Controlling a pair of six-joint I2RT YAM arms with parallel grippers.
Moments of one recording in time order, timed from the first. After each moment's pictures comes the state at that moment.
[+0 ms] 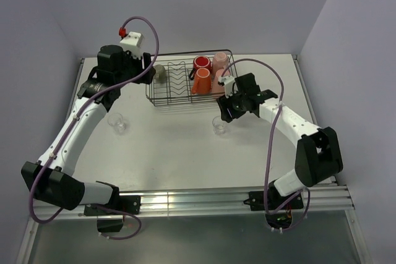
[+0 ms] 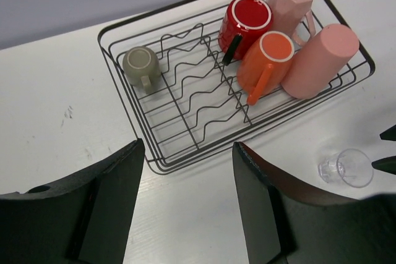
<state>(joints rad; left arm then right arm) -0.32 1.34 1.40 -0.42 0.08 -0.07 0.37 1.48 1.08 -0.53 -0.23 -0.16</state>
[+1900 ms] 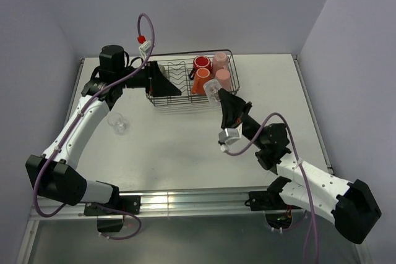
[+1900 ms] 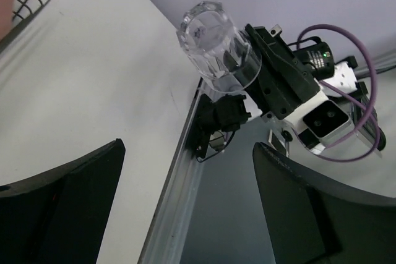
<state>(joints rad) -0.30 1.39 1.37 -0.33 1.08 -0.49 0.66 0.89 0.44 0.89 -0.25 -1.15</state>
